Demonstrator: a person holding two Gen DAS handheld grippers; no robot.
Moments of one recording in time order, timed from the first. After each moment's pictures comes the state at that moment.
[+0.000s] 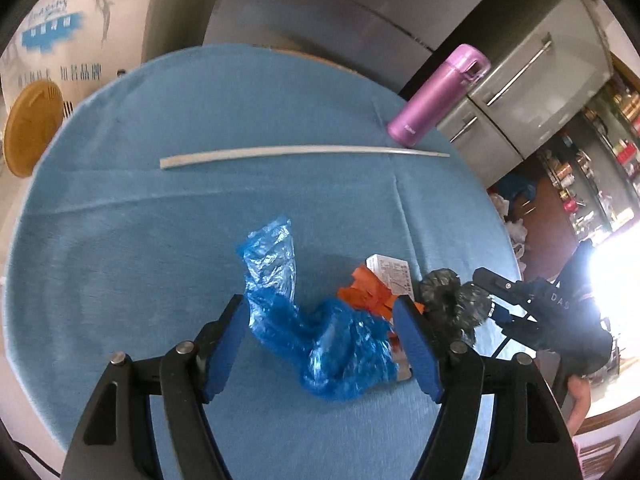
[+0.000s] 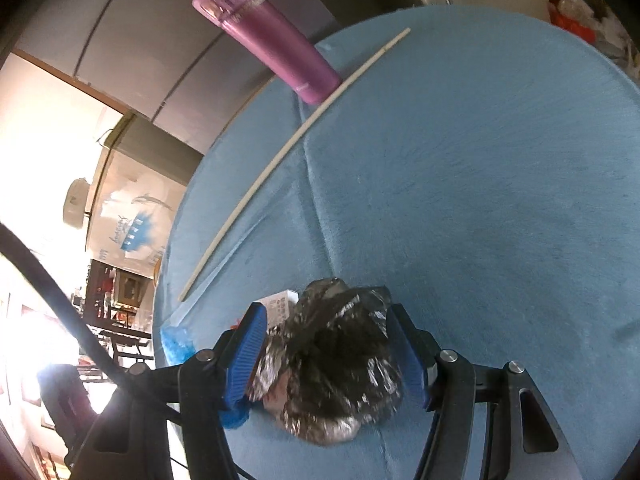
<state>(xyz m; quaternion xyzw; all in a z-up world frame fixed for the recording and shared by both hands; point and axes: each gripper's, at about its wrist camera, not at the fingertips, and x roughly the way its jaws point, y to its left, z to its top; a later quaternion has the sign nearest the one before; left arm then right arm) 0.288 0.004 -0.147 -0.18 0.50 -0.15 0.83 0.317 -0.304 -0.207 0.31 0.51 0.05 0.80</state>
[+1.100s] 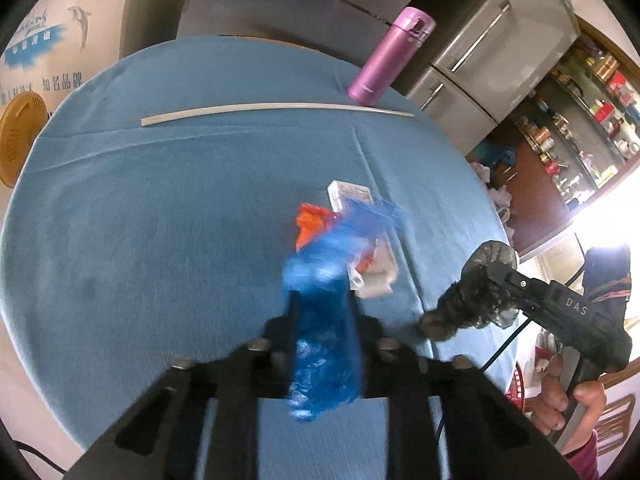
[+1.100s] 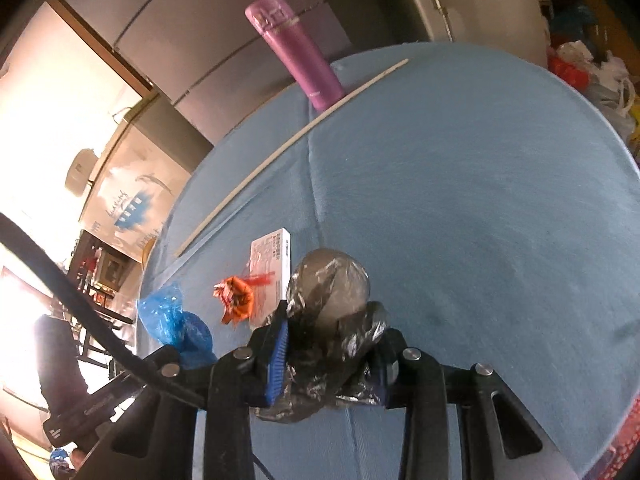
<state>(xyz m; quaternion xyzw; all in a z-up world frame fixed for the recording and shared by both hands) 0.217 -0.032 -0.145 -0.15 0.49 -0.19 0.84 0.208 -0.305 -0.169 0.24 0.46 0.05 0.85</state>
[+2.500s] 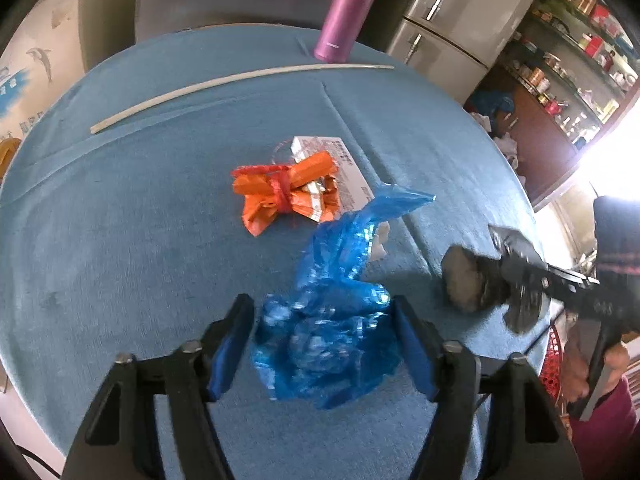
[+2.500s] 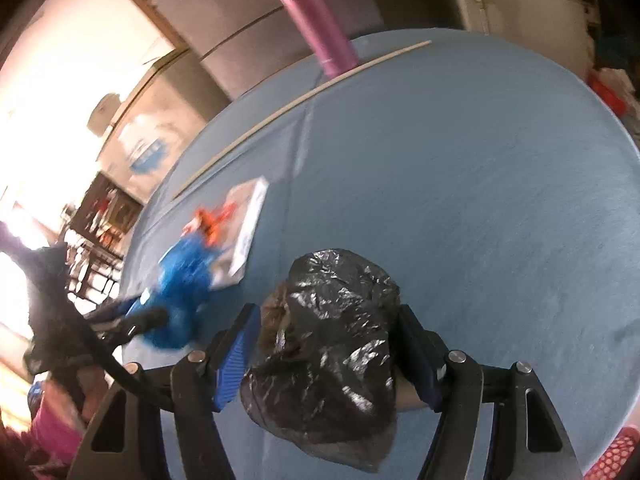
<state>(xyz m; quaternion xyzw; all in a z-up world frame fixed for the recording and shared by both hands) 0.227 -0.086 -0.177 -0.05 0.51 -0.21 0.83 0.193 -0.339 -0.204 0.17 0.50 0.14 0.84</state>
